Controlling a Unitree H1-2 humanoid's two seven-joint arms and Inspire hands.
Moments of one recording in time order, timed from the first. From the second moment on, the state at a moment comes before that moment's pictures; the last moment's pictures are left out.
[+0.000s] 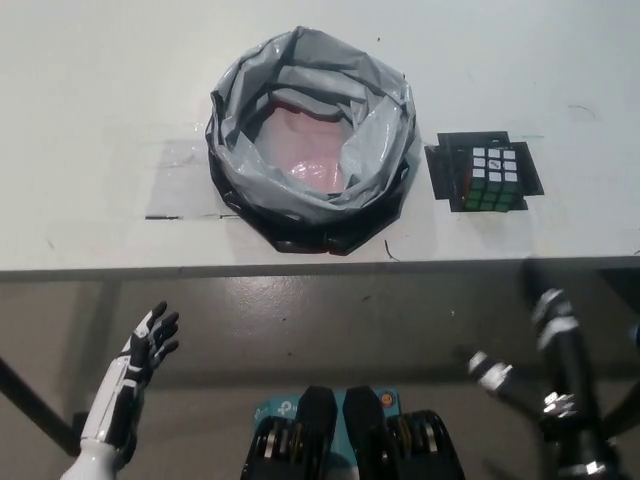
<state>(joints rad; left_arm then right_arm) 0.02 0.18 0.01 -0.01 -0.07 -0.14 -0.11 -0.05 -0.03 -0.04 -0.05 -0.13 -0.35 -0.04</state>
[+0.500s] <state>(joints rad) 0.02 0.17 0.01 -0.01 -0.07 -0.13 -0.11 -0.36 -0.42 -0.13 -0.31 -0.16 -0.10 0.05</state>
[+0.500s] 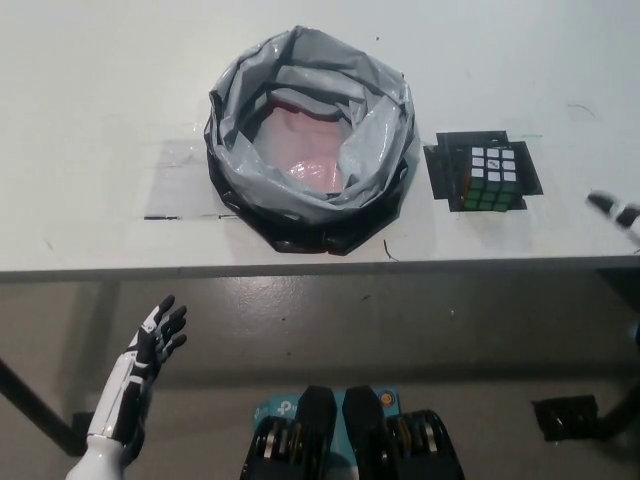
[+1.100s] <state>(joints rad) 0.02 0.17 0.01 -0.01 -0.07 -0.13 -0.11 -1.02 -0.55 0.28 0.34 -0.23 0.15 0.39</state>
